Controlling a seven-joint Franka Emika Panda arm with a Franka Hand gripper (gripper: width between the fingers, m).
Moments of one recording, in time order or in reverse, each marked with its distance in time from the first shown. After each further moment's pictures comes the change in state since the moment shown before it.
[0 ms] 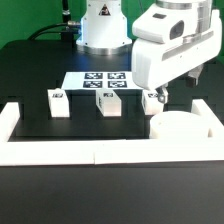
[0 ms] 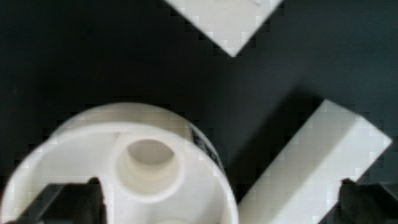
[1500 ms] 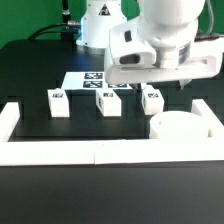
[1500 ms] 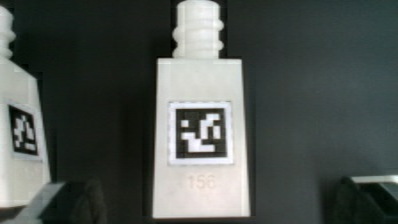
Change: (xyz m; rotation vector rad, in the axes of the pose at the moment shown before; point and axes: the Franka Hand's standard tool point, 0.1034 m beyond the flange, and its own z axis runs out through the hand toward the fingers) arm -0.047 0.006 0.015 0.174 -0.492 0.566
